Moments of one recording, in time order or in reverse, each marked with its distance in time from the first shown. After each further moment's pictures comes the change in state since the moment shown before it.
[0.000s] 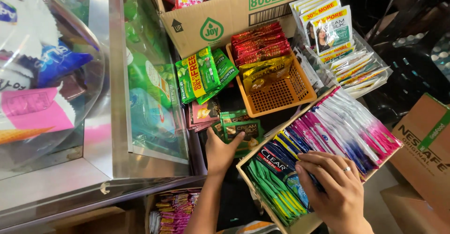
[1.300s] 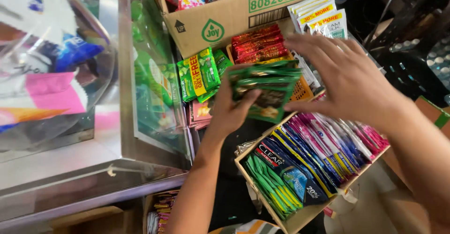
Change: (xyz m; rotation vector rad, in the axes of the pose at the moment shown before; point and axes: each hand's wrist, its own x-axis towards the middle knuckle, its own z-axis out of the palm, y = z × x) left_hand 0.032 0.112 -0.021 -0.621 -0.305 0.782; right_hand 0.179 0.016 -0.044 -0.209 -0.147 -0.652
